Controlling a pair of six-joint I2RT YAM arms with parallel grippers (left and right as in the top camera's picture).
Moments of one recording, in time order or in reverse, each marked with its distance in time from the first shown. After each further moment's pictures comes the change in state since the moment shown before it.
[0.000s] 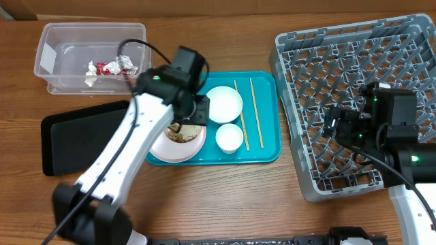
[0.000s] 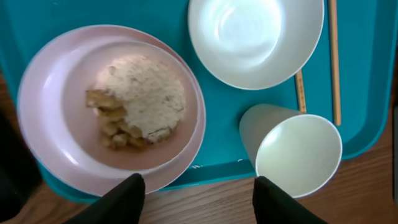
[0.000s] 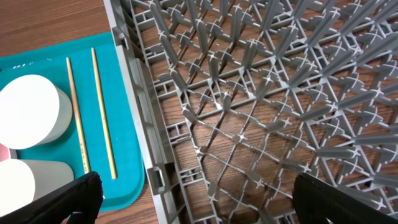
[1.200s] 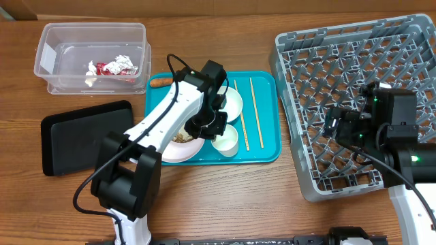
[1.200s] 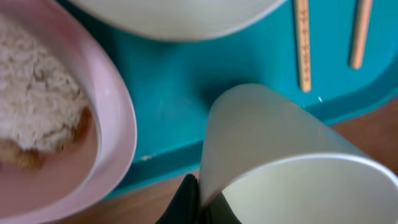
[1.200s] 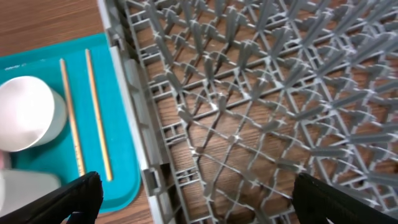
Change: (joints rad) left arm -0.049 0.264 0.060 -0.098 0.195 0.095; right arm 0.000 0.000 0.000 0.004 0.045 0.016
